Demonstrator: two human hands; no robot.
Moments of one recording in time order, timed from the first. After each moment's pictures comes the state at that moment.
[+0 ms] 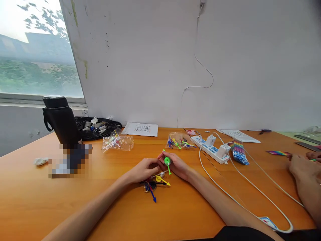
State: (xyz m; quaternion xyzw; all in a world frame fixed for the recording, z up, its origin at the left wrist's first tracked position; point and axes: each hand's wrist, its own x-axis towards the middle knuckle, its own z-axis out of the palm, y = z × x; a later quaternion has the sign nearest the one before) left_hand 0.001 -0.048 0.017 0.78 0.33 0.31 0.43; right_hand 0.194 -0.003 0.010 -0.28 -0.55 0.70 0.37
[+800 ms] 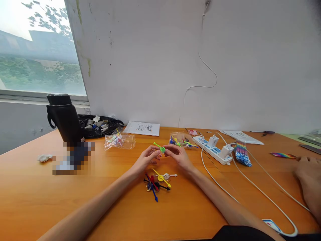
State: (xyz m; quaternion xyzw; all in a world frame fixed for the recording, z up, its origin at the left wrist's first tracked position) left_hand 0.005 -0.037 0.015 0.55 0.32 0.51 0.57; right_hand 0.201 0.010 0.021 -0.29 -0.66 0.50 0.47
